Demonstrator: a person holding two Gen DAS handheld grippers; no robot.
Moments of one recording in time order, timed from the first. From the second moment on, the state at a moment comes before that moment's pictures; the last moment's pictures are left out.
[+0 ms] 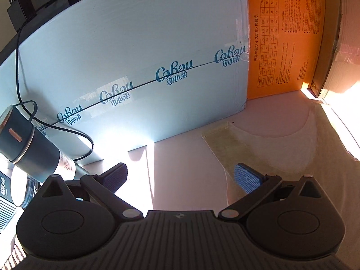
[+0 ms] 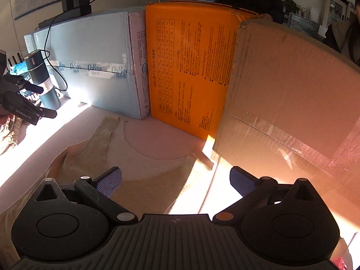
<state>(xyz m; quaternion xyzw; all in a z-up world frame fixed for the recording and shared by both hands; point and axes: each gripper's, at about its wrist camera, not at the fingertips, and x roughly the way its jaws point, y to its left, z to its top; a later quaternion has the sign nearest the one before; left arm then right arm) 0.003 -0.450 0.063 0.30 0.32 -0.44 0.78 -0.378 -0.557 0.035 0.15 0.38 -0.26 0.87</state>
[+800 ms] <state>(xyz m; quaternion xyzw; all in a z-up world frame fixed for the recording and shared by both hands) 0.041 -0.538 -0.042 0.19 0.36 -0.50 0.77 -0.367 -0.672 -0.108 0.31 0.30 -0.20 0.88</state>
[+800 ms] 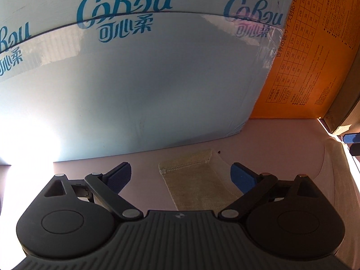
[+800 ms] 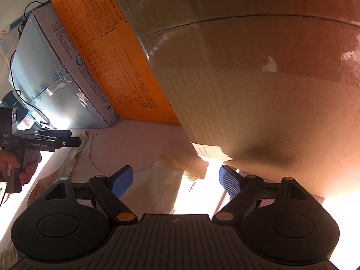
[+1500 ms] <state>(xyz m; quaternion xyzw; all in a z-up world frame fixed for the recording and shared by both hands) 0.020 -0.556 -0.037 0.24 0.31 -0.57 0.72 -0.349 -0.662 -0.105 0.27 0.35 -0.16 0.88</state>
